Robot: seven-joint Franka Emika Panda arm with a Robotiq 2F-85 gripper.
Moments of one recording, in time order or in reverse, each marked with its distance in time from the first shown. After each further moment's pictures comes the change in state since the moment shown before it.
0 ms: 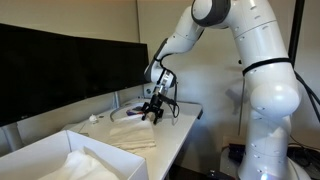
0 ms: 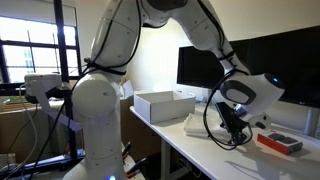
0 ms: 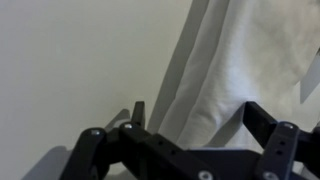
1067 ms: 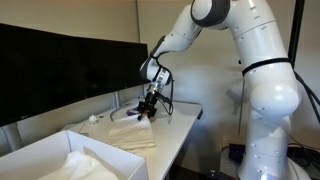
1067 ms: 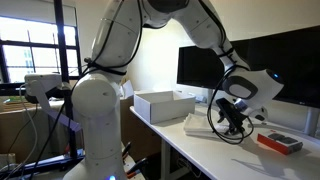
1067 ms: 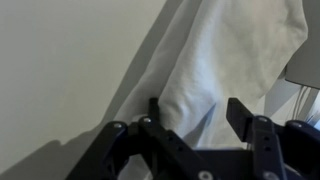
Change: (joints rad) arm -0.005 0.010 0.038 0.072 -0.027 -0.082 -0.104
